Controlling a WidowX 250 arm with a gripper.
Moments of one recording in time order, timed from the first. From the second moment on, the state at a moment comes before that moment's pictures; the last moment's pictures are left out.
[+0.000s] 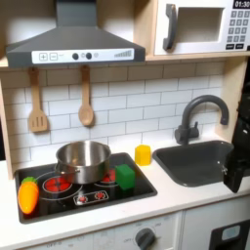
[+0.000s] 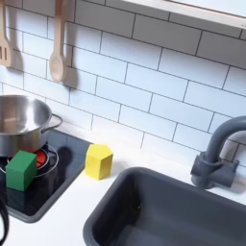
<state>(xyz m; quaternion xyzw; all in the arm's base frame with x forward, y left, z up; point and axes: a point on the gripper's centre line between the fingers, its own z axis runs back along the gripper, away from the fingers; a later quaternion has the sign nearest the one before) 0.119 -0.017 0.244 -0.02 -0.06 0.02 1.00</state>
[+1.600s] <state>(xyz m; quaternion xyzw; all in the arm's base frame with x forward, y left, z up) 0.191 0.024 0.232 0.02 -0.06 0.05 1.00</state>
